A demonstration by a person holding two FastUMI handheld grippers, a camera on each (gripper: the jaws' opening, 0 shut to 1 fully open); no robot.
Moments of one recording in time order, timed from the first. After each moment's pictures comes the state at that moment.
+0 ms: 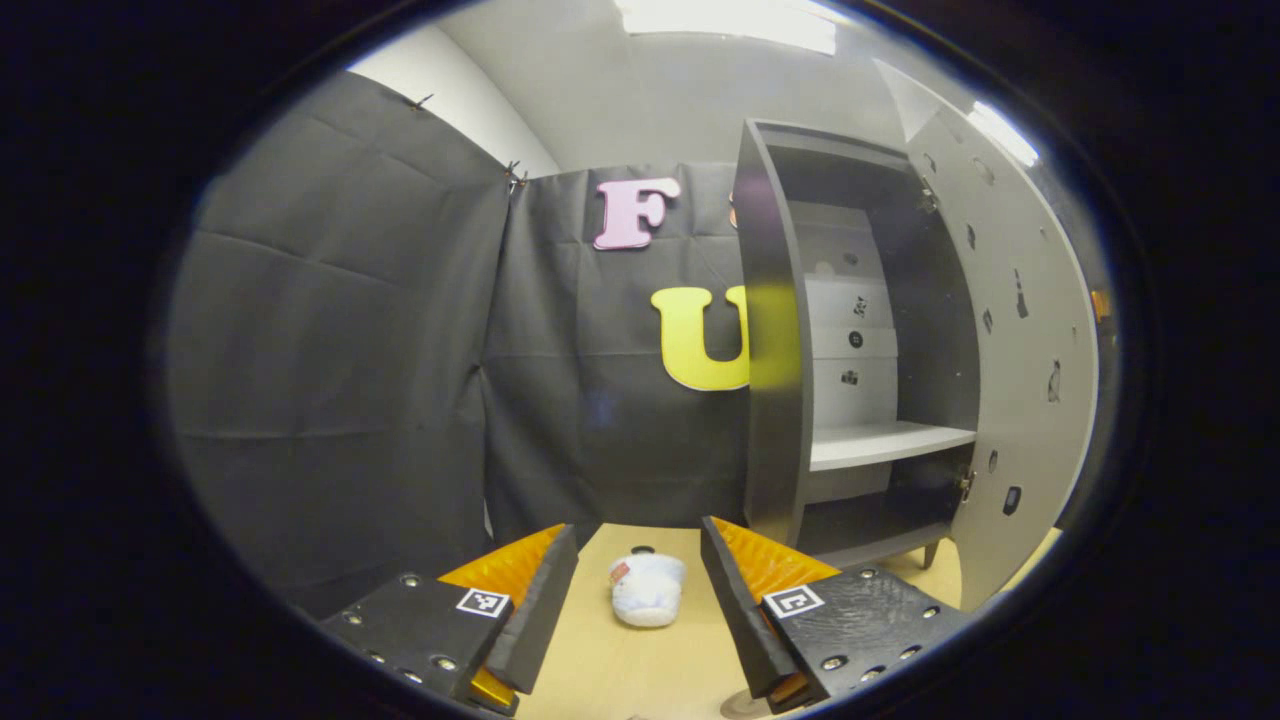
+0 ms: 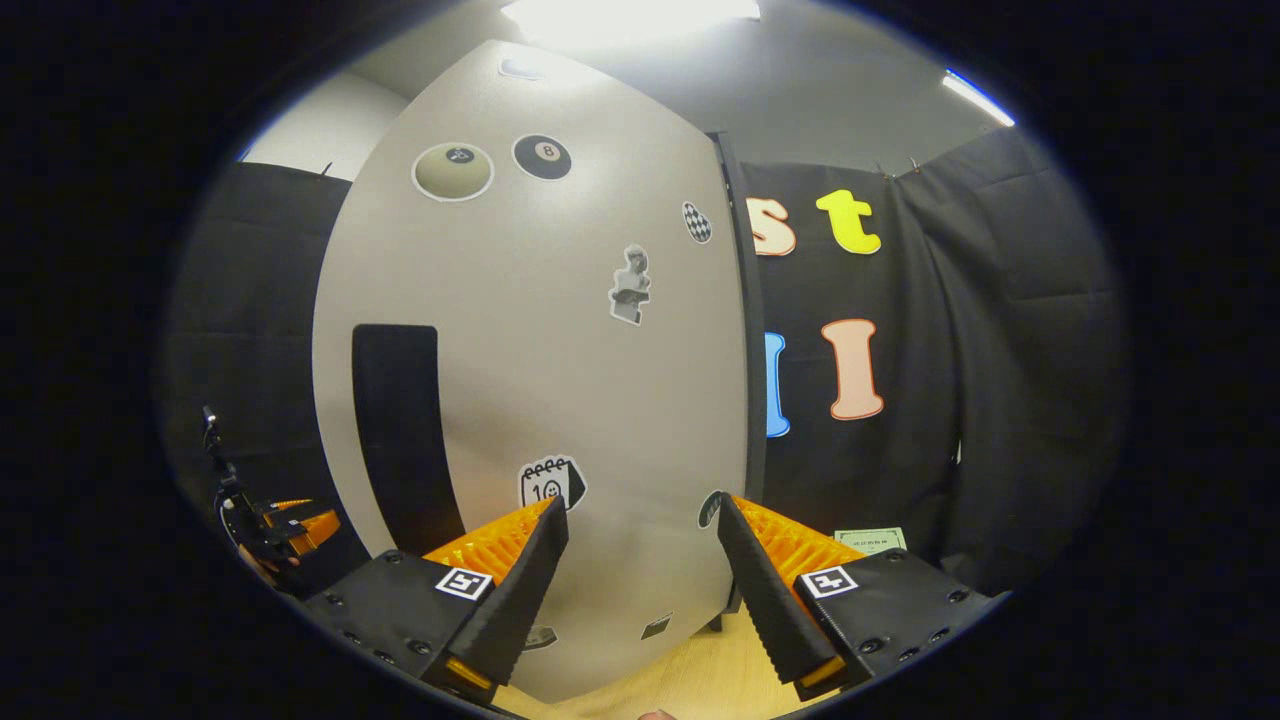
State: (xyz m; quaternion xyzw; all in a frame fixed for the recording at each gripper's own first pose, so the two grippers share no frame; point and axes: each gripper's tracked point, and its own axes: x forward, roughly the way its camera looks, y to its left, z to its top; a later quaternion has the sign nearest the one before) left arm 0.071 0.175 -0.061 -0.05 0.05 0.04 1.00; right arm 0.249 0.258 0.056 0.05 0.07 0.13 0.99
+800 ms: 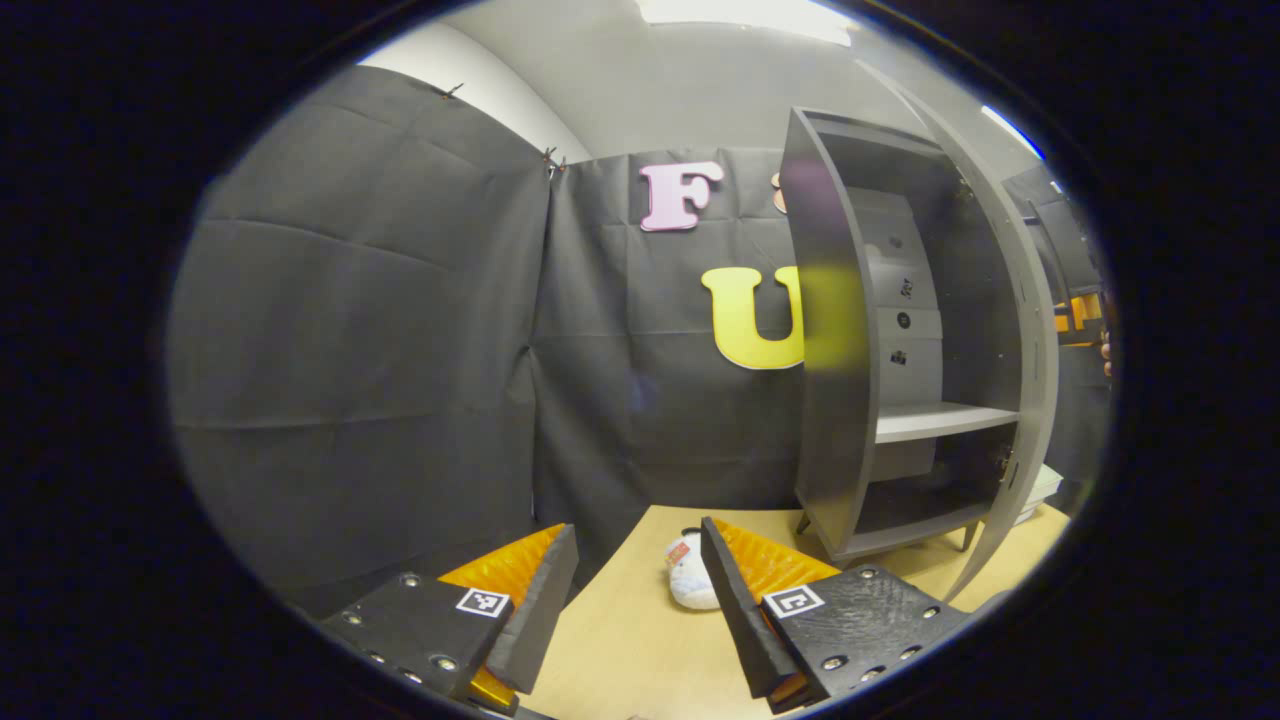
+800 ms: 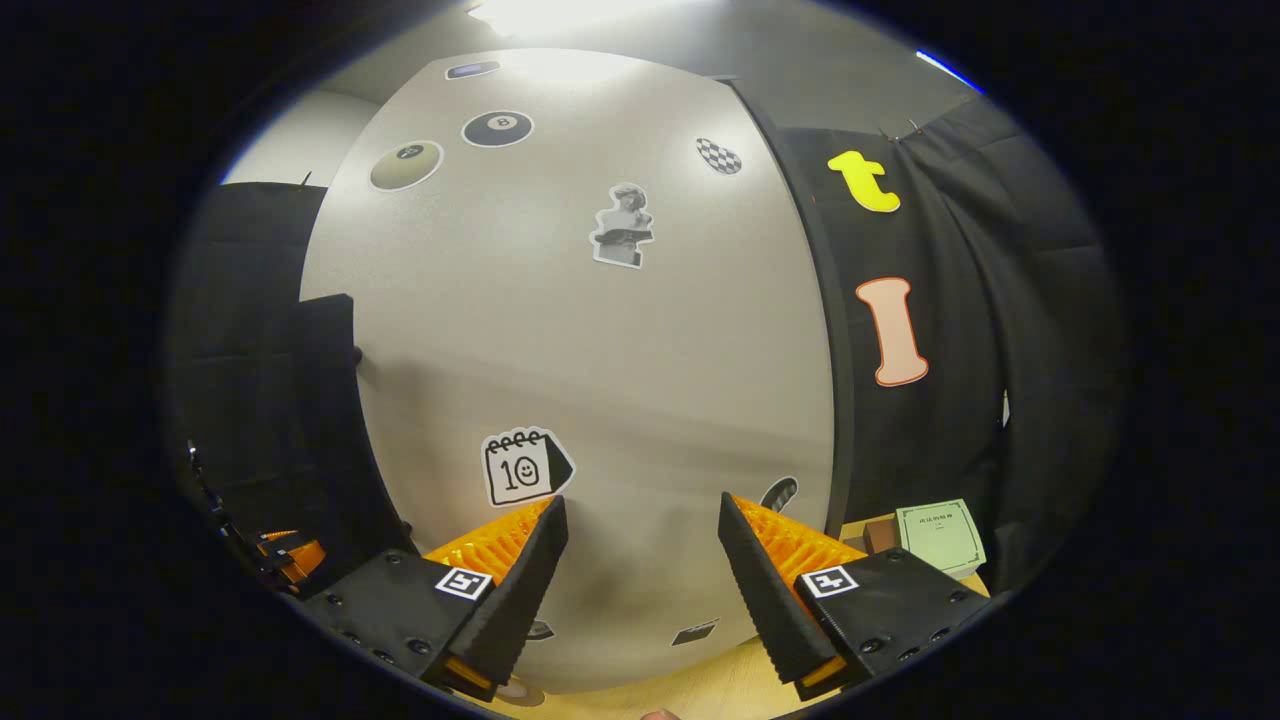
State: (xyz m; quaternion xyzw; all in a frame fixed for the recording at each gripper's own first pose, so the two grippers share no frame) left arm 0.051 0.249 -0.093 -0.05 0.08 0.09 0.99; right arm 0.311 0.322 0.023 0.09 0.09 0.15 0.98
